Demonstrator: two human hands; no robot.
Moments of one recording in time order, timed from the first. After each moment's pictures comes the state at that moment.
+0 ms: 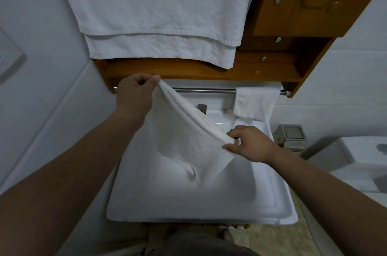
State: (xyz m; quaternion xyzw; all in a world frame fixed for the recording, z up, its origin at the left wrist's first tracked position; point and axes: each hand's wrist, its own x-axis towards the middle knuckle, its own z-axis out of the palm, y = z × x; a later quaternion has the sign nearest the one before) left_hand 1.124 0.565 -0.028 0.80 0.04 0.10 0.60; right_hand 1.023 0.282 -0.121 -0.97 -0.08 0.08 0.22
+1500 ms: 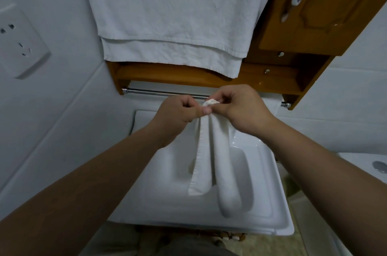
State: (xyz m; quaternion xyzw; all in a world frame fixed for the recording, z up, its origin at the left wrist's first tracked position) left_hand 1.074 0.537 -0.026 0.76 -0.12 -0.11 0.63; right_hand 1.039 0.358 0.014 -0.90 -0.07 -0.05 0.43
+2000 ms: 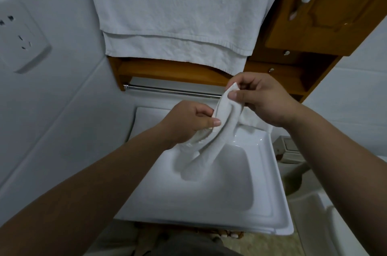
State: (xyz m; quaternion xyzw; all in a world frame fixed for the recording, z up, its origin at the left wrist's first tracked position) left_hand 1.068 0.530 -0.025 0.81 -0.20 -0.16 0.53; right_hand 1.054 0.321 0.023 -0.78 -0.14 0.04 0.61
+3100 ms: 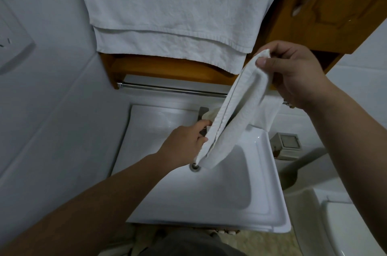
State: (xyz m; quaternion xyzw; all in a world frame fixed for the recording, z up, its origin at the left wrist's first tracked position) left_hand 1.064 0.524 -0.098 0.90 -0.26 -0.08 0.33; right_hand 1.067 0.296 0.059 -0.76 -0.07 -0.06 0.65
